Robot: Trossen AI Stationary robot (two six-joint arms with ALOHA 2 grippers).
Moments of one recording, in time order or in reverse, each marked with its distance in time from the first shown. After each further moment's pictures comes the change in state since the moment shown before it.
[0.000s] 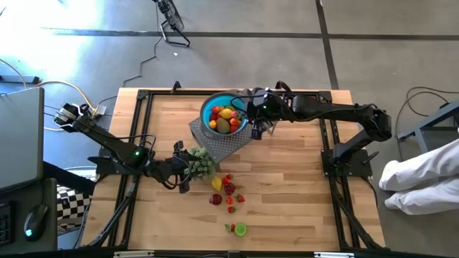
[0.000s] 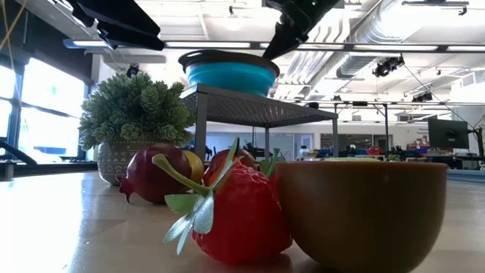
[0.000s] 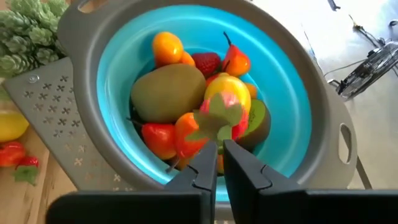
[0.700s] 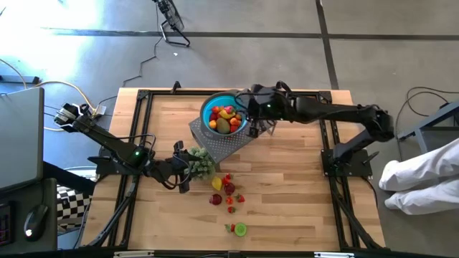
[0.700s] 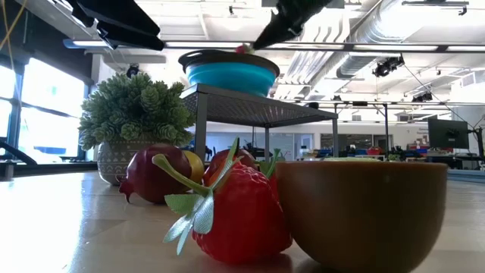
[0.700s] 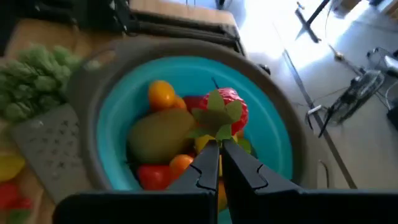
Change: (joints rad) left arm 0.000 0.000 0.000 0.000 0.001 0.006; right arm 0.011 -0.021 -0.013 0.136 0.007 -0.001
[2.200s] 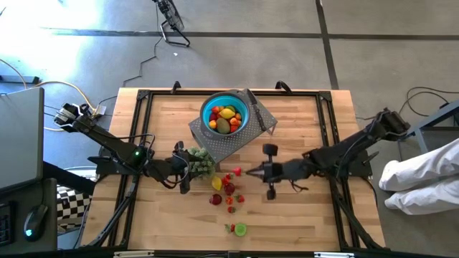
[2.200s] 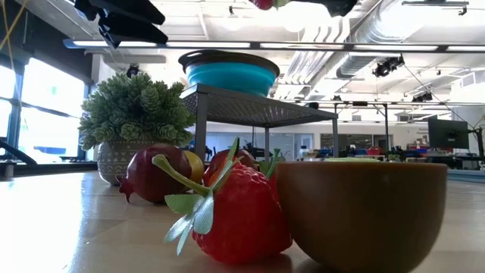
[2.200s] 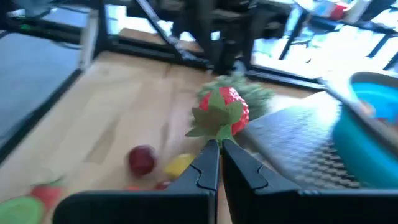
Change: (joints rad) left arm 0.000 0.000 0.000 0.056 0.006 -0.059; right arm 0.618 -0.171 -0.485 0.493 0.302 0.218
